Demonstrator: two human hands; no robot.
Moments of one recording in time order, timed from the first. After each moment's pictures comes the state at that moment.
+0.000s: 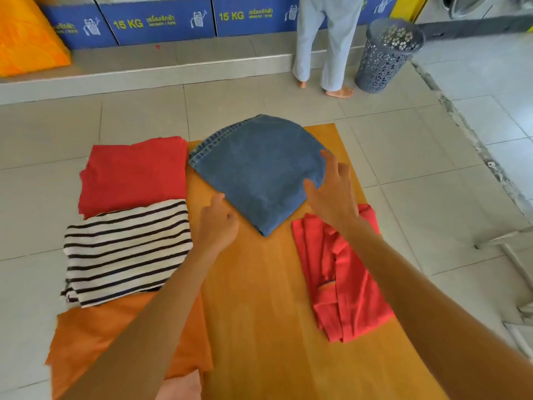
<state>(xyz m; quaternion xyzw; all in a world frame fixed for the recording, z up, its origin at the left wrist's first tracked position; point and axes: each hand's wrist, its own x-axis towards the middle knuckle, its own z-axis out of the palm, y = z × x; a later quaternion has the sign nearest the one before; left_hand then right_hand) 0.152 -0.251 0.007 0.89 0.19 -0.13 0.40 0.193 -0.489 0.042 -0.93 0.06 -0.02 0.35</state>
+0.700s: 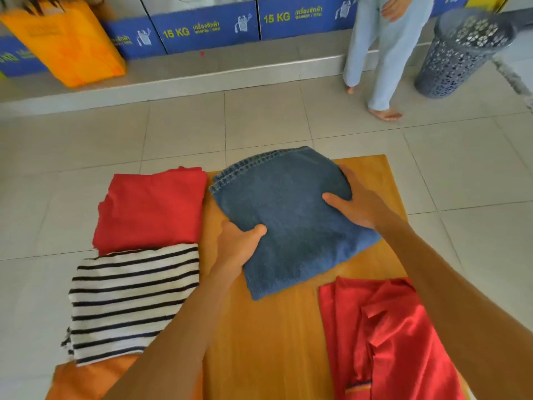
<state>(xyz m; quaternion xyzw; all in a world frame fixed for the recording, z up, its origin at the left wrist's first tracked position) 0.246 -0.258 -0.027 0.75 0.36 -0.11 0.54 0.351 -0.521 -0.034 -0.91 -0.03 0.19 0.37</state>
